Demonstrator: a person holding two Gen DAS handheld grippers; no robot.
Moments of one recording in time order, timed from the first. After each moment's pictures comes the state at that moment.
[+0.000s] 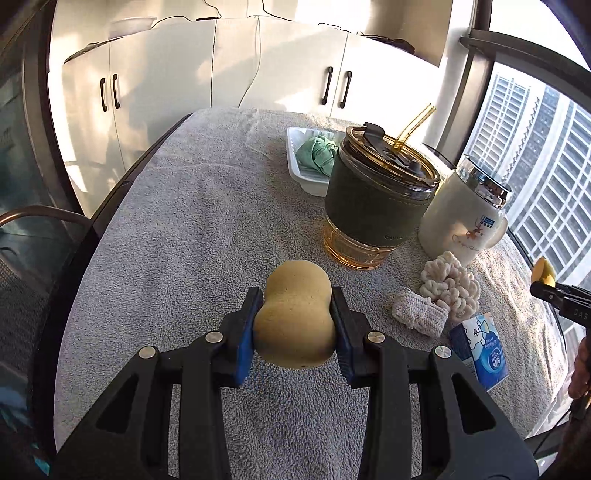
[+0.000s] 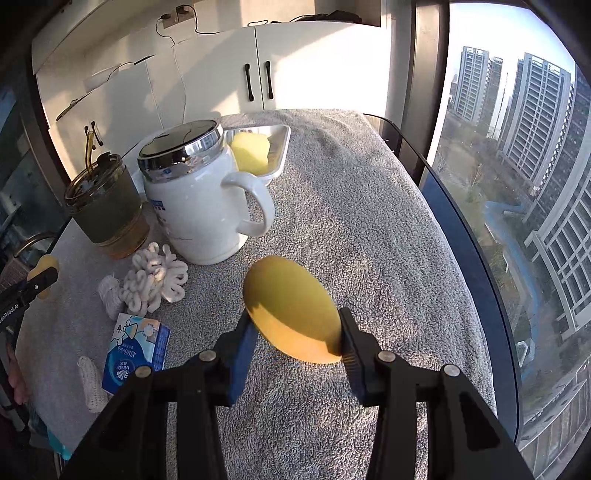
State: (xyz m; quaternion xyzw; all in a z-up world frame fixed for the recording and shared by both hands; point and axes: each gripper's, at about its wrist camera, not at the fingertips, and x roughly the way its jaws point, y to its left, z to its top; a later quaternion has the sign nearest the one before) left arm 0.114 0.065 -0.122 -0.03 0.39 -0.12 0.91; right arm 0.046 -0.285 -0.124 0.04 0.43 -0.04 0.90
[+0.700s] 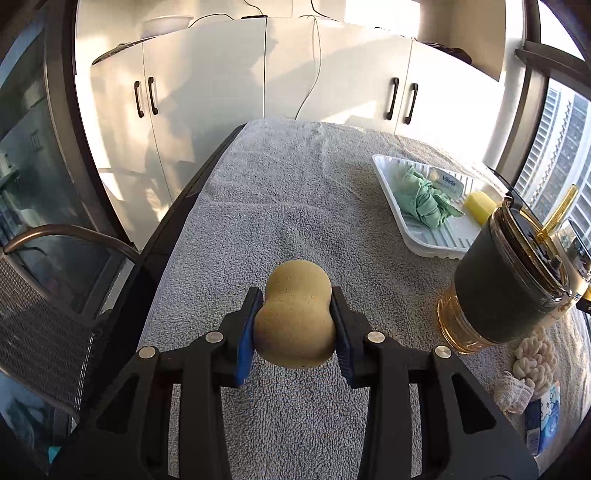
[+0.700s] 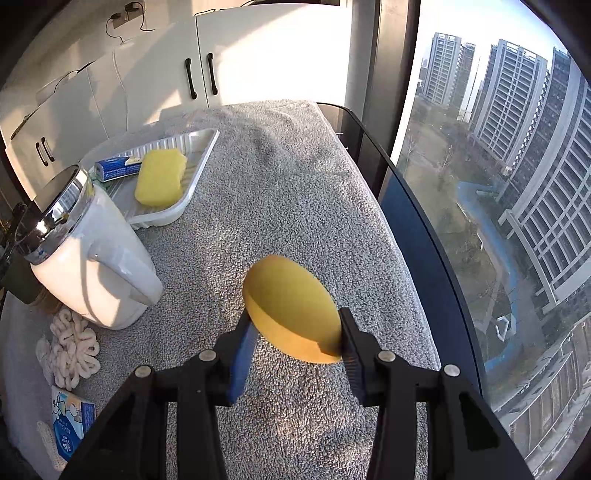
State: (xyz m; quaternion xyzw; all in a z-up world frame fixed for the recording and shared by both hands) left arm 0.207 0.113 -0.123 -0.01 0.39 -0.05 0.92; right arm 0.120 -0.349 -0.137 0.05 0.45 -0.10 0.88
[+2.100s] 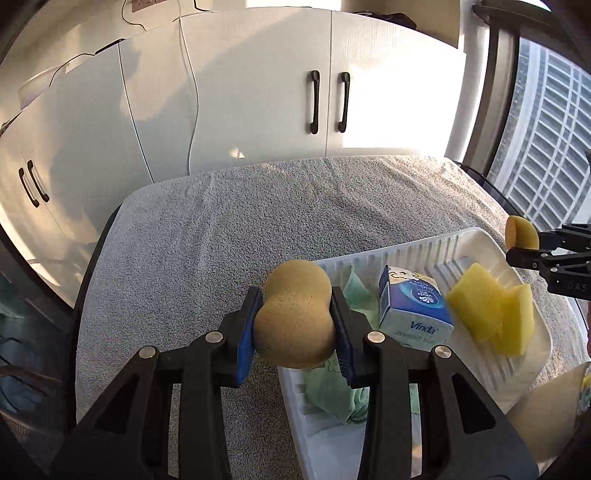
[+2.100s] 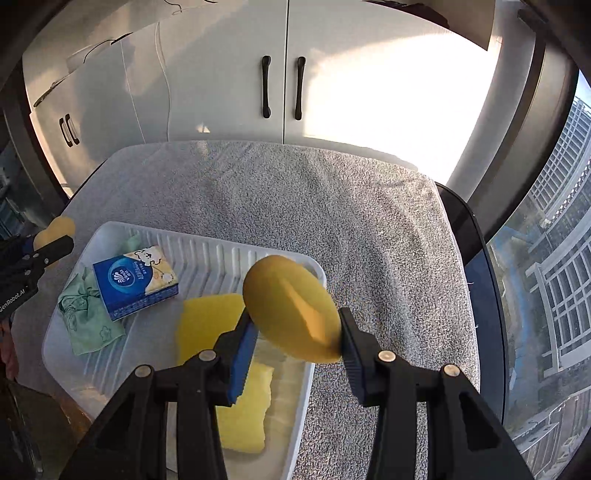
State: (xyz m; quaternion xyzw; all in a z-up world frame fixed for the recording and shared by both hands) left arm 0.399 -0.022 -0.099 0.07 0.39 -0.17 0.90; right arm 0.363 -0.269 -0.104 -0.04 0.47 0.01 0.88
